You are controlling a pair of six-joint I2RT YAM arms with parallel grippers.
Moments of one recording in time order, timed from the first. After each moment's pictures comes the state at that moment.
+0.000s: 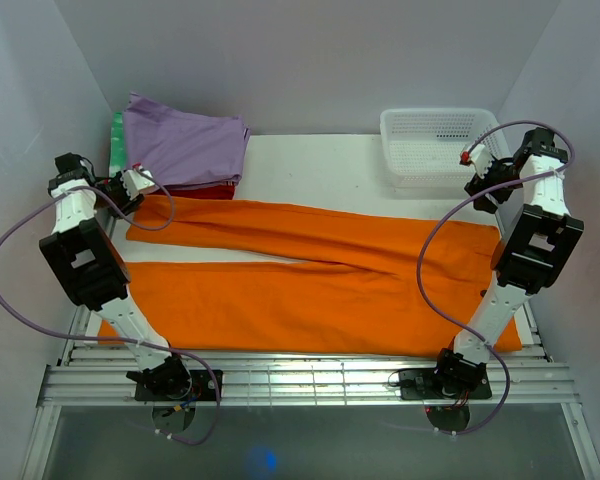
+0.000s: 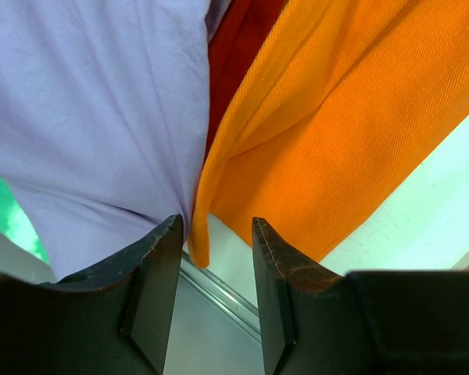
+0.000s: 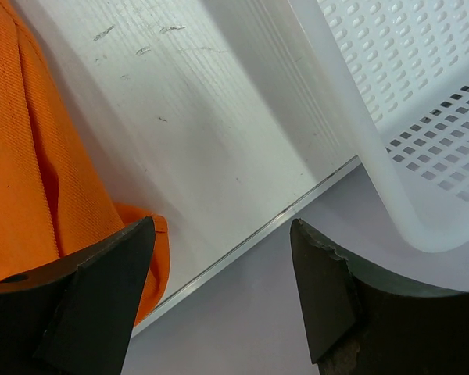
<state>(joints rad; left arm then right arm) 0.50 1.96 1.64 -0.81 0.69 1.57 -0.37 2.04 1.83 -0.97 -0.46 -1.35</state>
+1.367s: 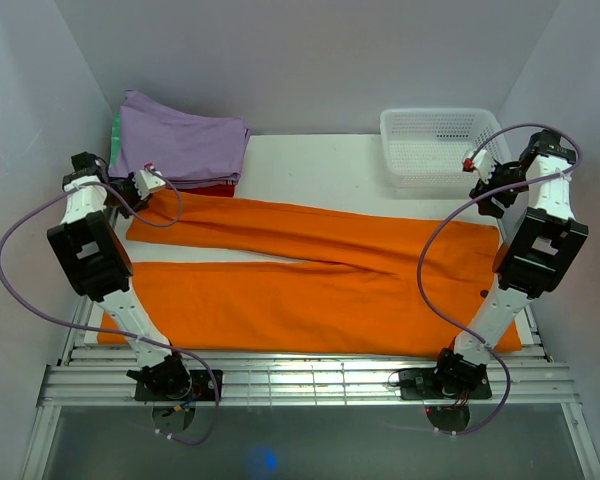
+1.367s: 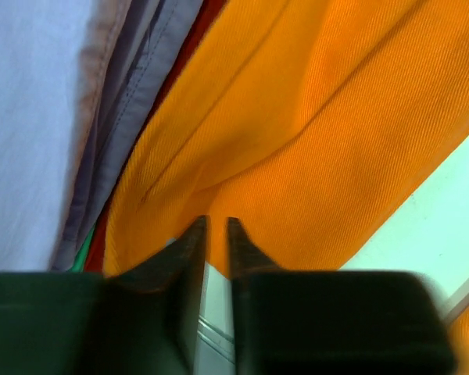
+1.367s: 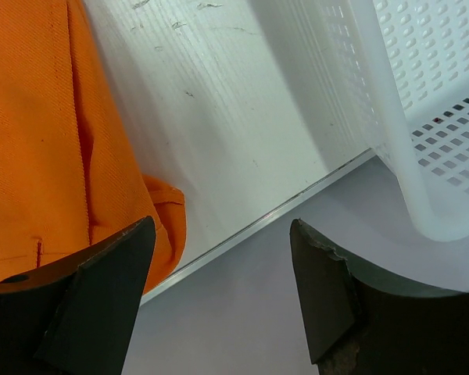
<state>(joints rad) 0.45 2.03 1.67 -0.81 0.67 1.53 -0.39 2.01 1.82 -1.06 -0.47 -1.48</state>
